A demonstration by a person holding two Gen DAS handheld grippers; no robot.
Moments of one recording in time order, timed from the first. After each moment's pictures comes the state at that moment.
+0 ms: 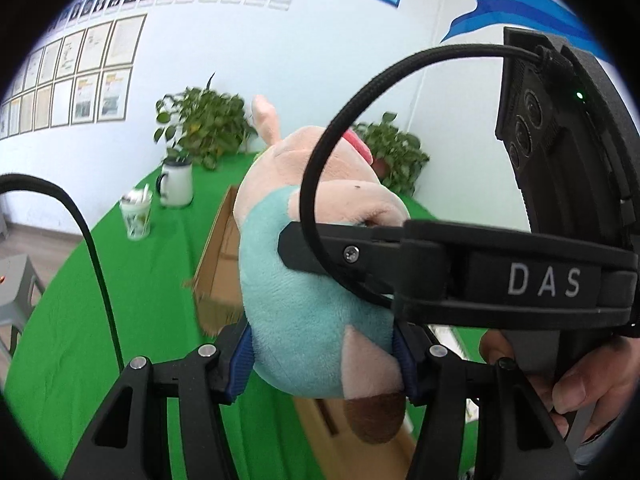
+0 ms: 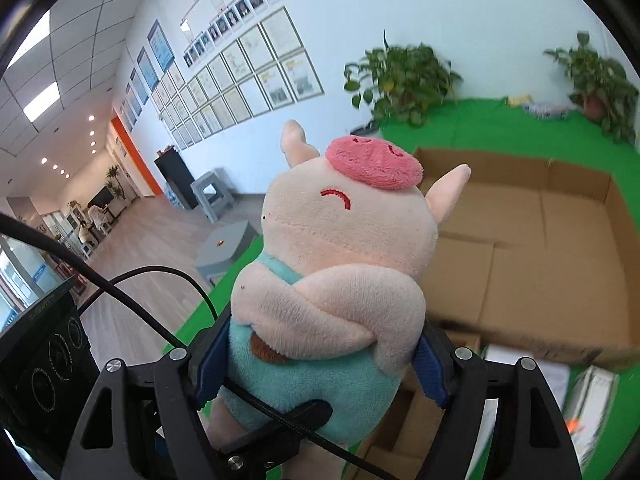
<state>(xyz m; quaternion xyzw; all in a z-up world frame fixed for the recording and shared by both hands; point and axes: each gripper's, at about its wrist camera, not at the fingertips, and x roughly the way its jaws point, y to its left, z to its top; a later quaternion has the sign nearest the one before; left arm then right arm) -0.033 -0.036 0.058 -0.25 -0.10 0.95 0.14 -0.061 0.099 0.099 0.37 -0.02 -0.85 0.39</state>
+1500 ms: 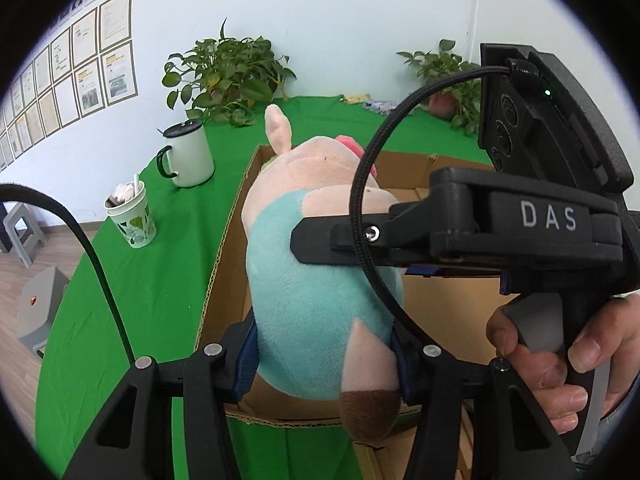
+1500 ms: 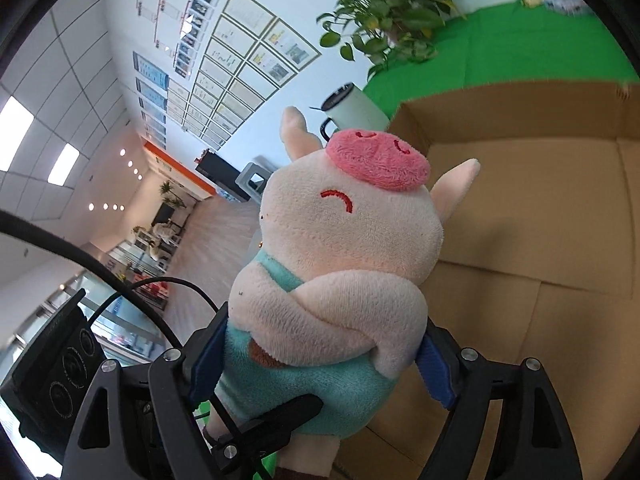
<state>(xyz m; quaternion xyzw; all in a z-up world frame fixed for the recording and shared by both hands) -0.222 -0.029 -0.006 -0.38 -0.01 0.92 0.04 -0.314 0.097 -0.018 0.49 -0.16 -0.72 0.47</state>
